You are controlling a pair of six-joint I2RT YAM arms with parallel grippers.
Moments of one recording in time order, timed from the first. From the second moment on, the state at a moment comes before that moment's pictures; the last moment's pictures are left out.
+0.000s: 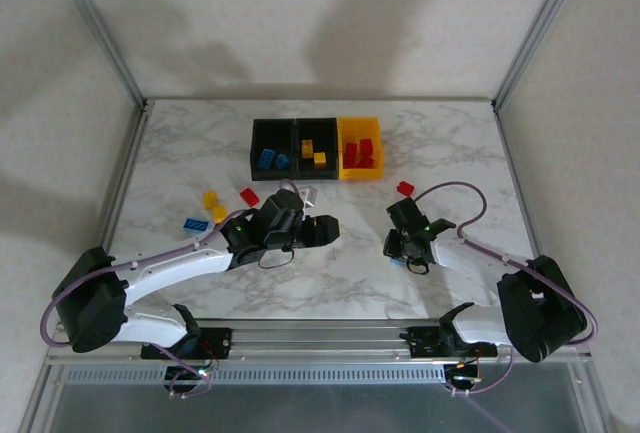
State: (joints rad) left arm -0.87 1.32 0.81 -0.13 0.12 -0.91; right arm 0.55 1.30 0.59 -0.52 0.10 0.74
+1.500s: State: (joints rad) left arm -0.49 0.94 0.64 -0.49 -0.07 -1.08; right arm 0.73 2.42 2.22 -0.54 -0.14 0.52
